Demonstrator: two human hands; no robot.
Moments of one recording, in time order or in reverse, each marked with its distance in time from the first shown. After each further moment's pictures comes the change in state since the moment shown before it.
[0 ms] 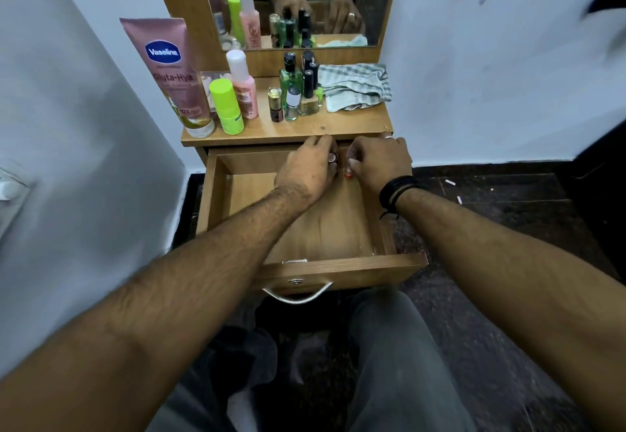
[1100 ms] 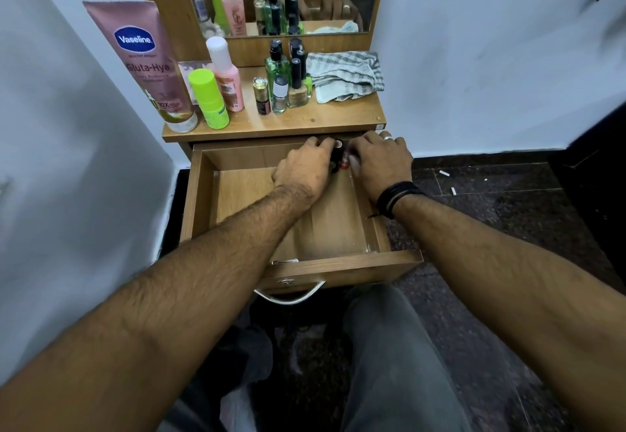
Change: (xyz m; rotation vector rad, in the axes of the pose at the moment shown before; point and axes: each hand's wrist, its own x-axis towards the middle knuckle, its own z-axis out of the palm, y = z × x) left_hand 0.009 0.008 0.020 0.128 -0.083 -0.066; right_hand -0.006 0.019 0.018 -0.161 0.117 -0.086
